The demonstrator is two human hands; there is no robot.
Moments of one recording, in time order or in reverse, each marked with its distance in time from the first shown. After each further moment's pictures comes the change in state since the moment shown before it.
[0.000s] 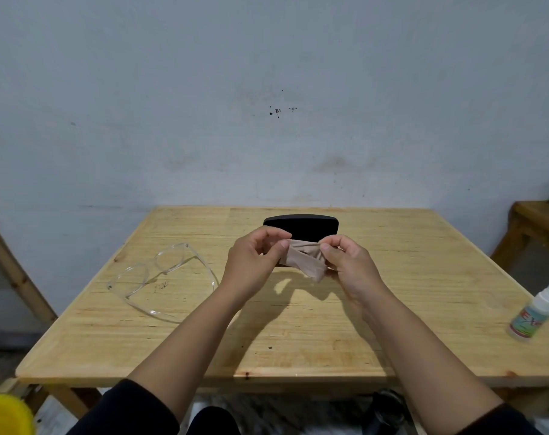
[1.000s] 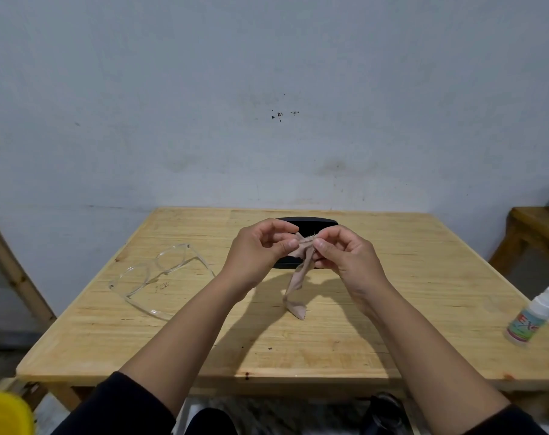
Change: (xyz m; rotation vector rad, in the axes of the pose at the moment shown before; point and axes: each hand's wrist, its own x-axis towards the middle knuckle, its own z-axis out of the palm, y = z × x) left_hand 0.005 0.021 -0.005 -0.123 -0.129 -0.025; right_hand -0.006 -0.018 0.000 0.043 -0.105 -0.188
